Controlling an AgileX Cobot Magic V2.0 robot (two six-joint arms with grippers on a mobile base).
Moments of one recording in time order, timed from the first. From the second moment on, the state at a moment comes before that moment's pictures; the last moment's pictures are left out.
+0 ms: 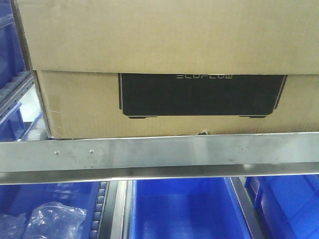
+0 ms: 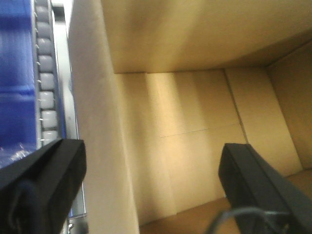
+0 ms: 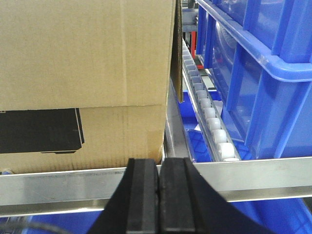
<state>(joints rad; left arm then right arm) -0.28 1.50 -1.67 -0.23 0.90 -0.10 -0.03 -0.01 0.03 -0.01 0.08 0.10</state>
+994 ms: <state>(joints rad) -0.29 1.69 -1.73 -0.15 0.92 -0.07 -0.03 -0.01 0.03 -0.01 0.07 0.10</state>
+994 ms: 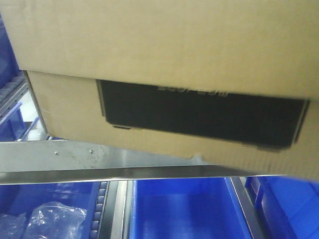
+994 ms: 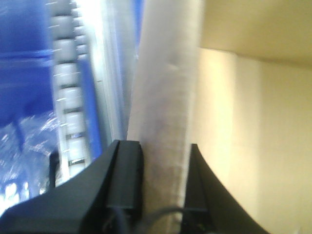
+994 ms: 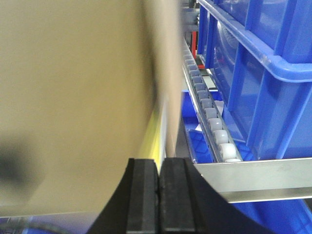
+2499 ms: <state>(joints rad) -0.30 1.69 -1.72 0.03 0.91 -0.39 -0.03 1.33 -1.58 0.05 1.07 -0.02</state>
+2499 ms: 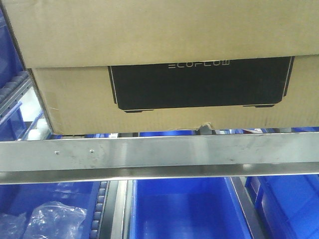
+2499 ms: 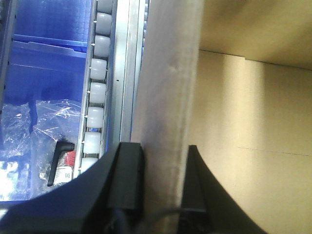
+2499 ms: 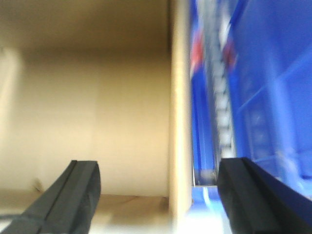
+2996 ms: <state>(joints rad) -0.35 1.67 -1.71 0.16 0.91 -0.39 -0.03 1.57 -1.65 -0.05 0.99 -0.05</state>
